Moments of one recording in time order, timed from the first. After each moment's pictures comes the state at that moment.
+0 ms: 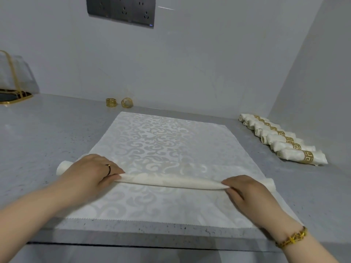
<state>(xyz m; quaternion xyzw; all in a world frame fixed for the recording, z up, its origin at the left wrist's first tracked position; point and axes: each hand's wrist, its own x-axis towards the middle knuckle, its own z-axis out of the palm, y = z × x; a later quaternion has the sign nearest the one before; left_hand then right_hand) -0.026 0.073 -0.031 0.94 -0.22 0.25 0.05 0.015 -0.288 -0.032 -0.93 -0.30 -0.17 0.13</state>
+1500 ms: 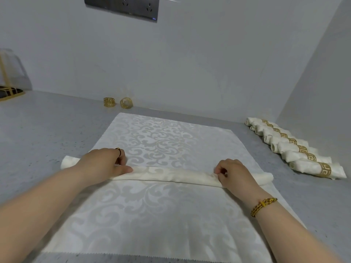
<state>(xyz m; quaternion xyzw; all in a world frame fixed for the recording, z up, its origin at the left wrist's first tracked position) 0.051 0.071 -0.024 0.99 0.01 0.07 0.14 0.107 -0.241 -0.020 -0.97 -0.18 -0.07 0.12</state>
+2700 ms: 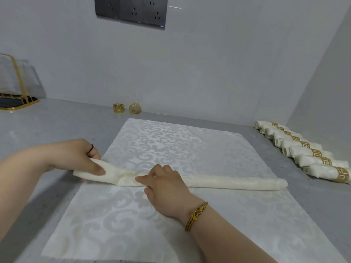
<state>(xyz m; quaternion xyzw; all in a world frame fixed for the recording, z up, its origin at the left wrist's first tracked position) 0.020 0.127 0.031 0.95 0.11 -0.09 0.28 0.054 -0.090 -0.027 -0.90 -0.42 -0.02 0.10</state>
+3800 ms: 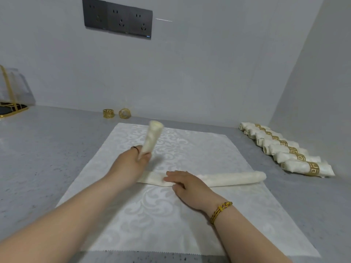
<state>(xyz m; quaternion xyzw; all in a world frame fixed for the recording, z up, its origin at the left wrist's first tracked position) 0.032 -0.002 0.008 0.90 0.06 0.16 0.41 0.068 -0.173 -0.028 -0.91 -0.33 0.04 0.25</state>
